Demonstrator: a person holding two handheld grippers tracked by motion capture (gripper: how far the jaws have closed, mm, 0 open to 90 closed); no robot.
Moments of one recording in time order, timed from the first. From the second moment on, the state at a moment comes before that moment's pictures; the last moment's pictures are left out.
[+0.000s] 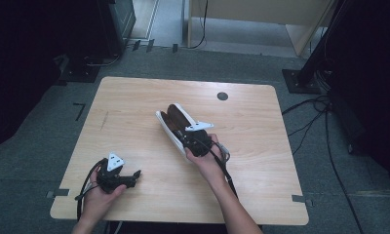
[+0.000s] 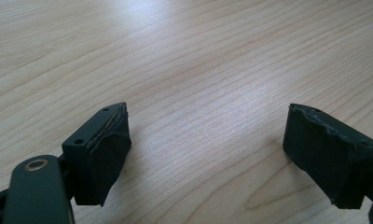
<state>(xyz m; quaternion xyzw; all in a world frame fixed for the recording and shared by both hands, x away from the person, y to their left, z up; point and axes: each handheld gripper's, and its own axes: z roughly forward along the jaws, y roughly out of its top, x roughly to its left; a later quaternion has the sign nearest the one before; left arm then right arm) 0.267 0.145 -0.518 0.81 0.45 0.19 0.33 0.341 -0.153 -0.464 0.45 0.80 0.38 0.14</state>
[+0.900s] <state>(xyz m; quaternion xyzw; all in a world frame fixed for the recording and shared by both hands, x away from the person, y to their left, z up) 0.267 0.145 -0.518 0.81 0.45 0.19 0.33 0.322 -0.172 -0.419 0.43 0.76 0.45 0.18</state>
